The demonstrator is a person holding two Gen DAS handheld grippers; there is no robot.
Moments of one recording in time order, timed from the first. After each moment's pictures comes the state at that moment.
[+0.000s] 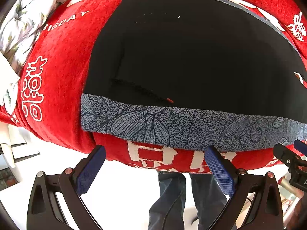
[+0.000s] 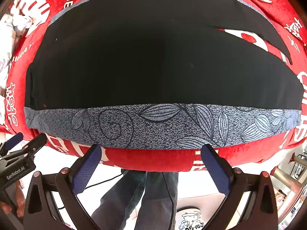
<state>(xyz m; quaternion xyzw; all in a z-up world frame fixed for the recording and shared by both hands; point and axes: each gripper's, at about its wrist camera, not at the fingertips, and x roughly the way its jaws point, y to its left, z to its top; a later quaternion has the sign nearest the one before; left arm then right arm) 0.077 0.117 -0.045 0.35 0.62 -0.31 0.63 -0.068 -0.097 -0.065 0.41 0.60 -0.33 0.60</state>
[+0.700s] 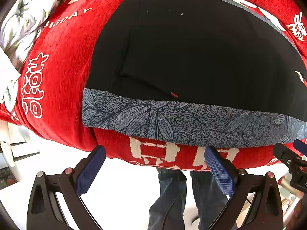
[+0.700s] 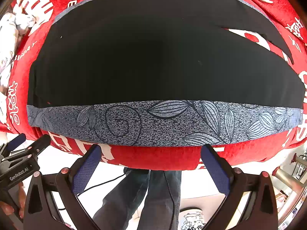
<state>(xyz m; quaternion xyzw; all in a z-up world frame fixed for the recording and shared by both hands) 0.078 0.123 -0.048 0.35 0.62 -0.31 0.63 -0.062 -0.100 -0.055 0.41 0.60 -0.32 0.60</state>
